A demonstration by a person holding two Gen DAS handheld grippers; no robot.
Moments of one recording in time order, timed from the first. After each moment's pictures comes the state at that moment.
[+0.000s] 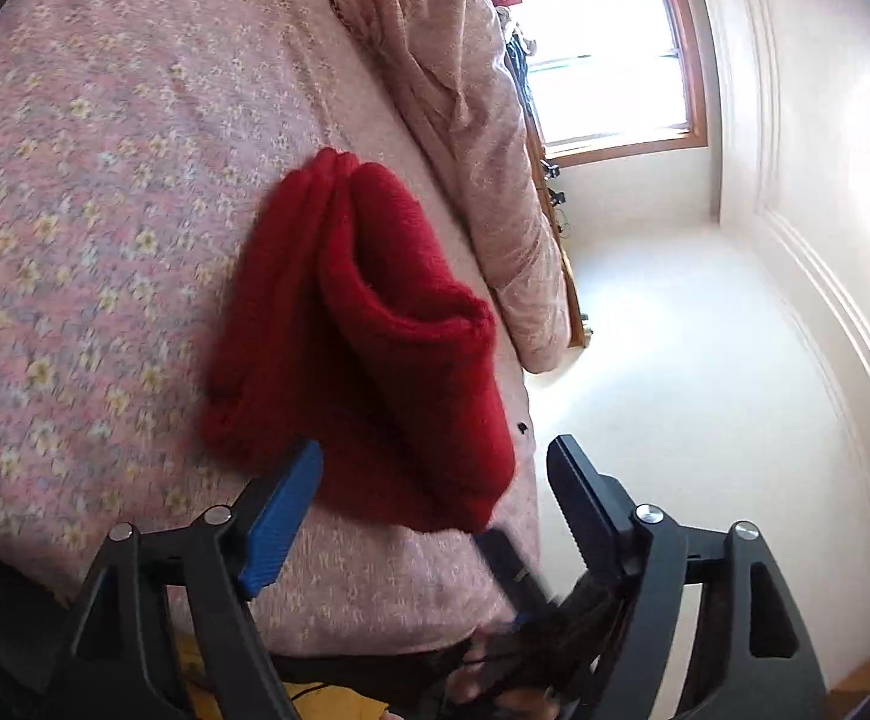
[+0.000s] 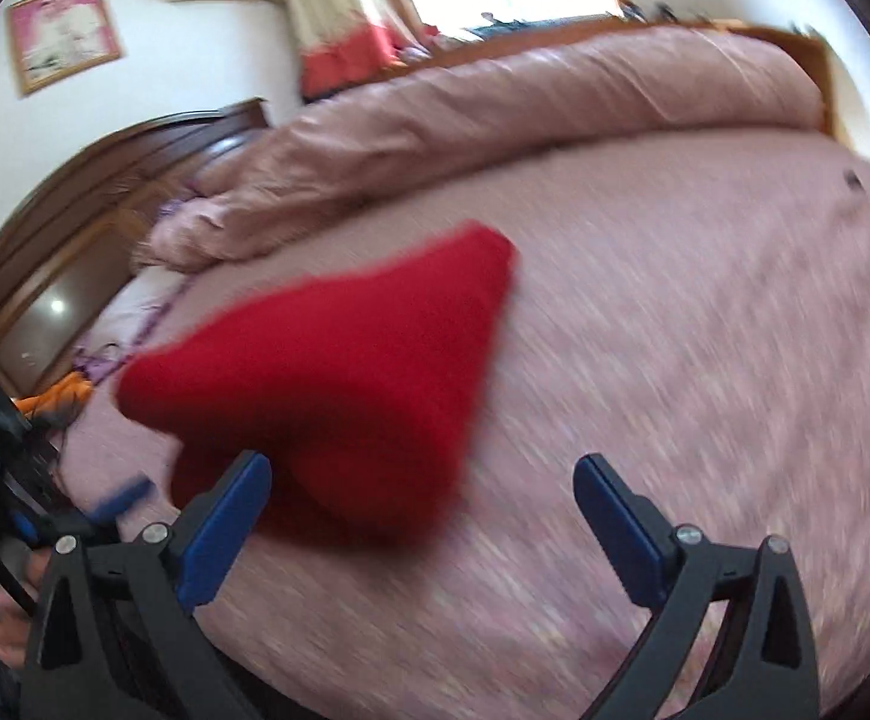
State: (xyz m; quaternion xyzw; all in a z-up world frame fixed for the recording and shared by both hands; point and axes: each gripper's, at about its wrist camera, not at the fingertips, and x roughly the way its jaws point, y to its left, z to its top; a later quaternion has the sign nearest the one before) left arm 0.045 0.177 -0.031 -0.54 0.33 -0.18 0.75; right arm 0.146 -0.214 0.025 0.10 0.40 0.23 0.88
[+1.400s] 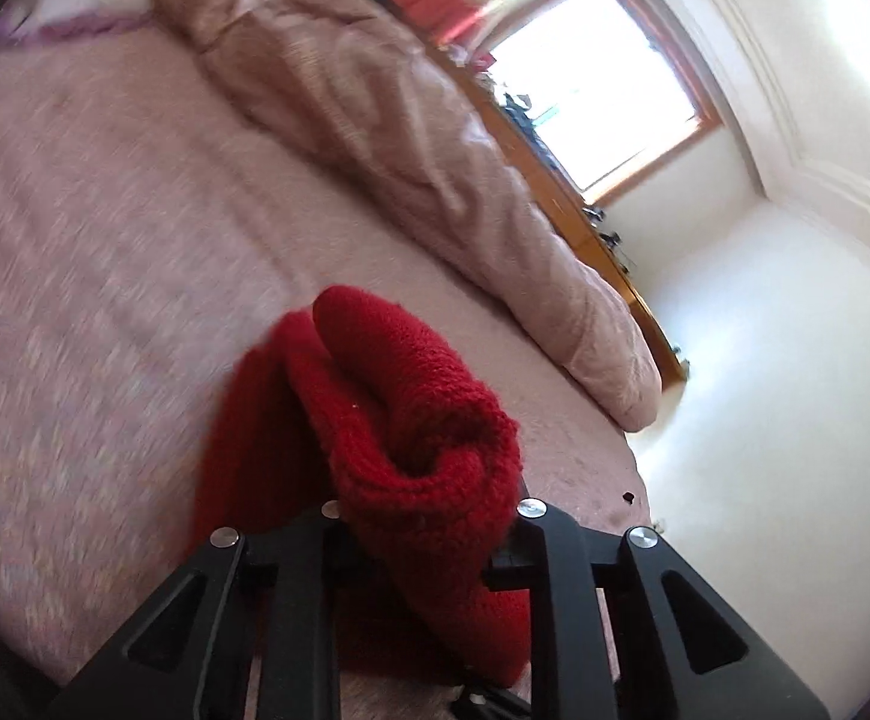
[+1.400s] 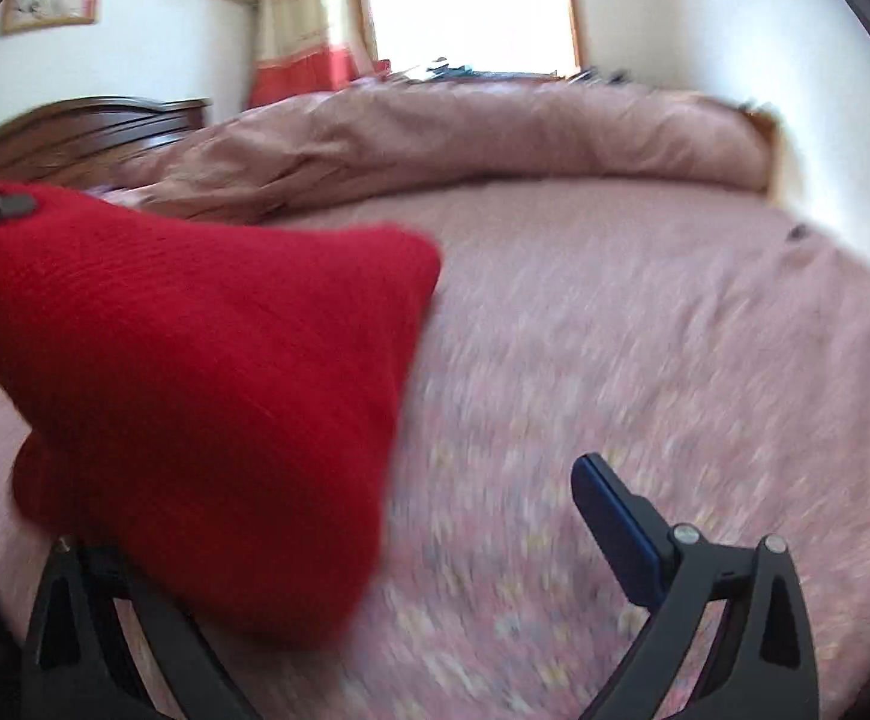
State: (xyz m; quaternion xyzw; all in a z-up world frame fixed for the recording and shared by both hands) left arm 0.094 0.141 0.029 -0.42 0.29 -0.06 0.86; right arm 0.152 -0.183 -0.009 0.02 0.35 0.16 0.92
